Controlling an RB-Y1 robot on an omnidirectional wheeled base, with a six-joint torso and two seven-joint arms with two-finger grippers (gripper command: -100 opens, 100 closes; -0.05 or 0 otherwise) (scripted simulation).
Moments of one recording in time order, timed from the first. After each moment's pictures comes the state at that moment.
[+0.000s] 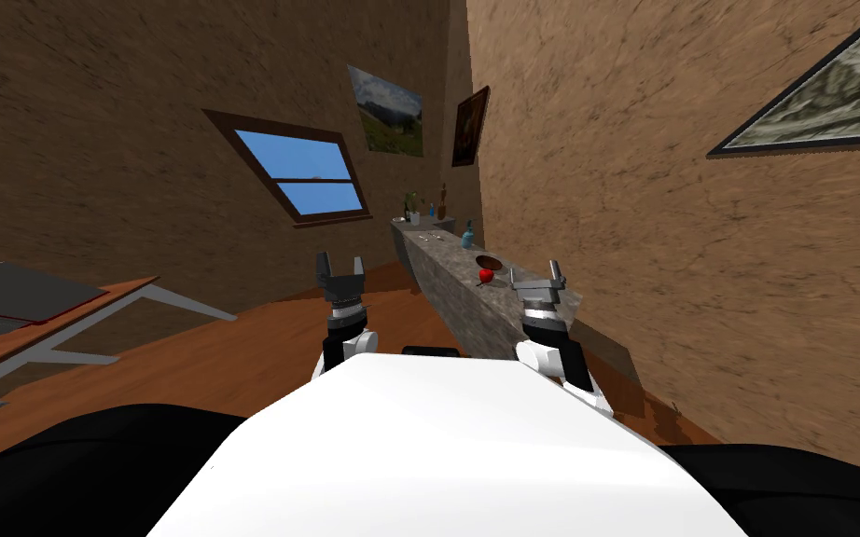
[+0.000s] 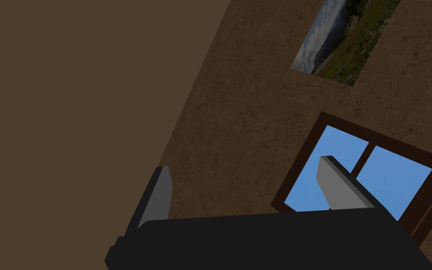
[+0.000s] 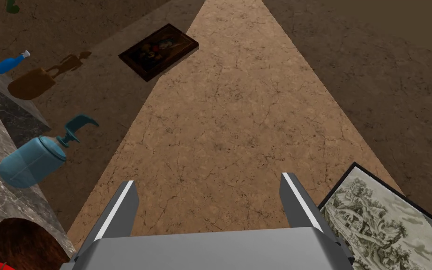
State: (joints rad) left arm 0.53 -0.02 -0.06 -2.28 0.06 -0.63 0.11; right arm 0.52 -0.27 -0.09 -2.26 -0.36 -0.36 -0.45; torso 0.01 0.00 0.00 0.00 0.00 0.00
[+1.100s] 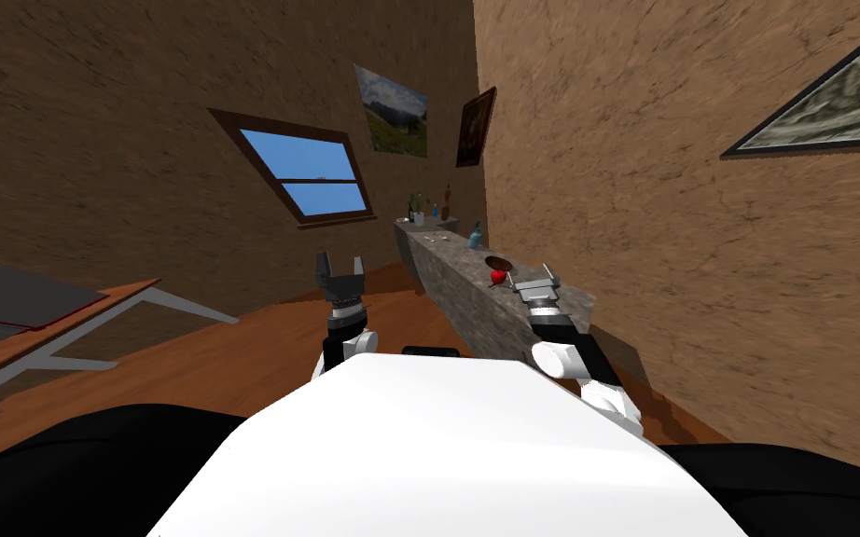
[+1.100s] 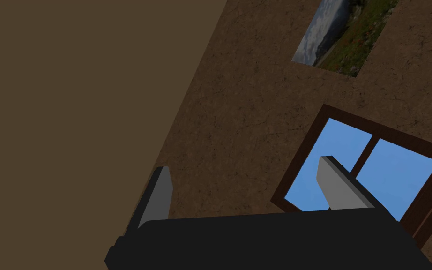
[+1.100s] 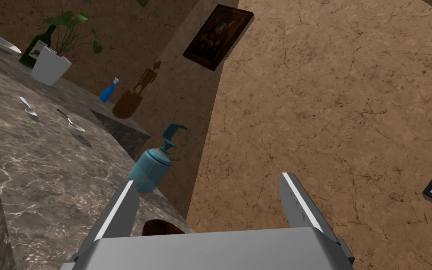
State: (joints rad) left arm 0.53 -0.02 -0.06 -2.28 0.06 -0.63 0.11; right arm 0.53 -0.44 -0.14 -2.25 -0.63 -0.19 -0.72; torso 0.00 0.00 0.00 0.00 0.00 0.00
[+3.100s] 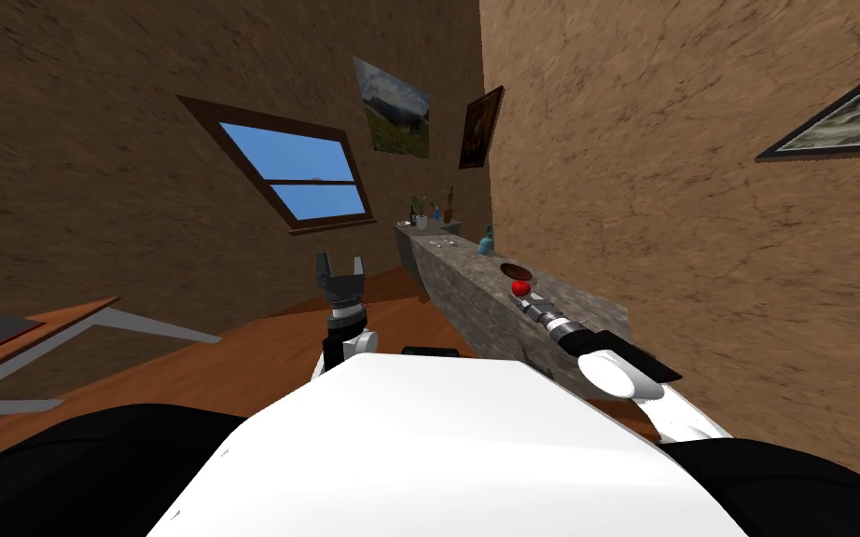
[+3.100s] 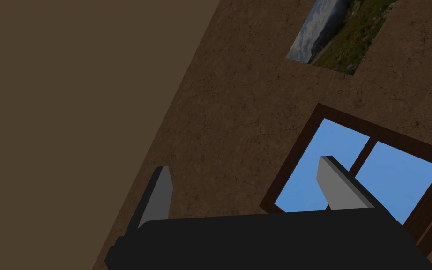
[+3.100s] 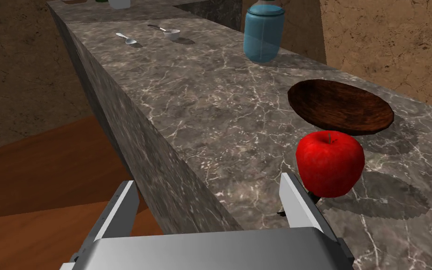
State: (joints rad) left arm 0.53 -0.02 -0.06 -2.28 0.06 -0.63 0.11; right arm 0.70 -0.79 -0.25 -2.15 -1.13 0.17 -1.26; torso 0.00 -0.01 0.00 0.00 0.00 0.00
